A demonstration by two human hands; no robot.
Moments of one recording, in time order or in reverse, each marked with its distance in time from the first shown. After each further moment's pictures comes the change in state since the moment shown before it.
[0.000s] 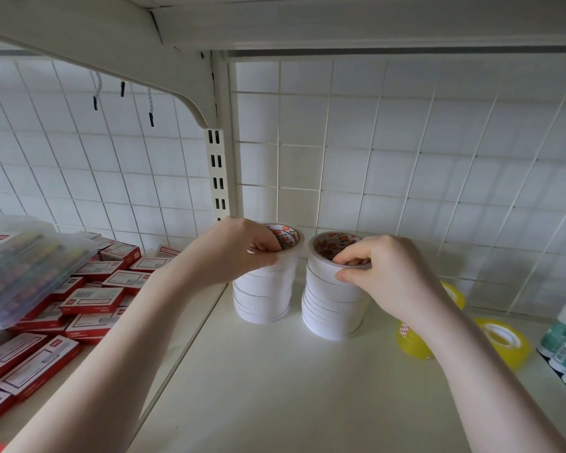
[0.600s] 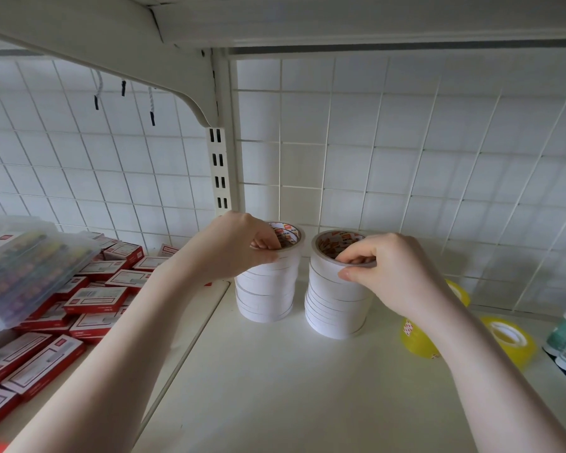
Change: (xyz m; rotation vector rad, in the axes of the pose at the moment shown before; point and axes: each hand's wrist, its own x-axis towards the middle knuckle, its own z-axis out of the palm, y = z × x) left_hand 0.002 0.003 -0.005 0.025 -0.020 -0.048; right_hand 0.002 0.003 0.000 0.051 -0.003 0.005
